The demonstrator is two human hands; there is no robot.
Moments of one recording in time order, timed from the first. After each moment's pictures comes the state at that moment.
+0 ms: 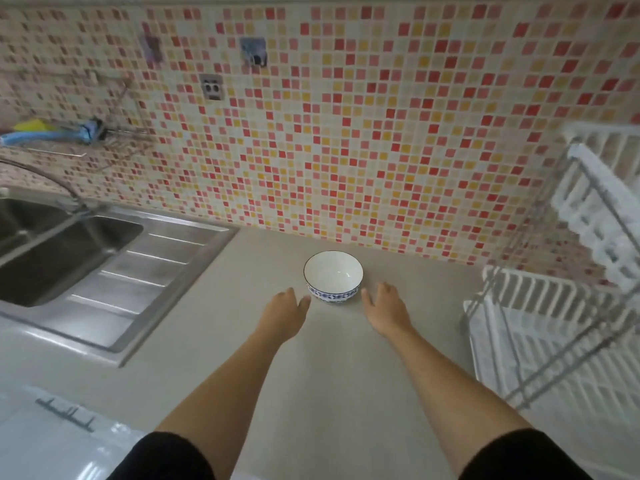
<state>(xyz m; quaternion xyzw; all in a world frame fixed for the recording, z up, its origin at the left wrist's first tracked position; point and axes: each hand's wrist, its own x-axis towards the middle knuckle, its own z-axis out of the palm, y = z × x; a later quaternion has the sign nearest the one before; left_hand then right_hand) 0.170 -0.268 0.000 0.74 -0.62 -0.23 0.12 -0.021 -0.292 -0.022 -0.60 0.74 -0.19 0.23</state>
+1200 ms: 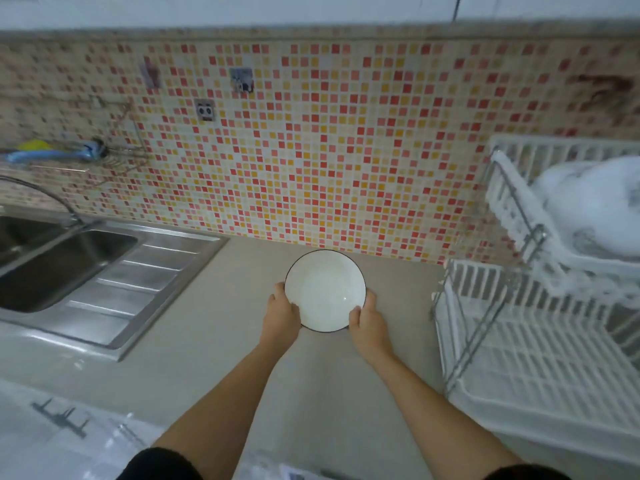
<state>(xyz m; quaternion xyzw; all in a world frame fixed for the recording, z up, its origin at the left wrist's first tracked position) 0.139 -0.203 0.016 0.67 -0.55 -0.34 0.36 -0.020 -0.194 -0.009 -0.58 0.68 -0.36 0.26</state>
